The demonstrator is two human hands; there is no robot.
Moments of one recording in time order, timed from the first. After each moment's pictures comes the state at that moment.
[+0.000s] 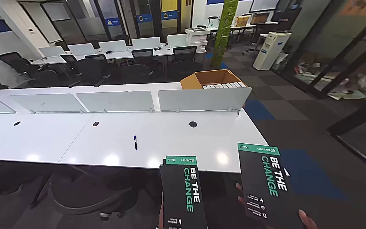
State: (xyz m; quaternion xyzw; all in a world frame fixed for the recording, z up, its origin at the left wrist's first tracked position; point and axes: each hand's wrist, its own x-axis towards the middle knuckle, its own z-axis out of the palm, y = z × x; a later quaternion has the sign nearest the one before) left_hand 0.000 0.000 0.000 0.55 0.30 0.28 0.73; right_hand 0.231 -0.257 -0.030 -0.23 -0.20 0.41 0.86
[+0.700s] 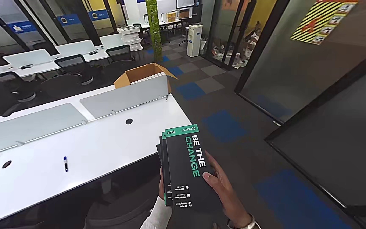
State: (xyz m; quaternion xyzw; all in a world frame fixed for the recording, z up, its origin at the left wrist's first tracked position) left_hand 0.203 -0.308 -0.089 0.41 0.09 0.10 0.90; right_hand 0.239 -0.488 0.041 -0.60 -0.12 0.11 0.78
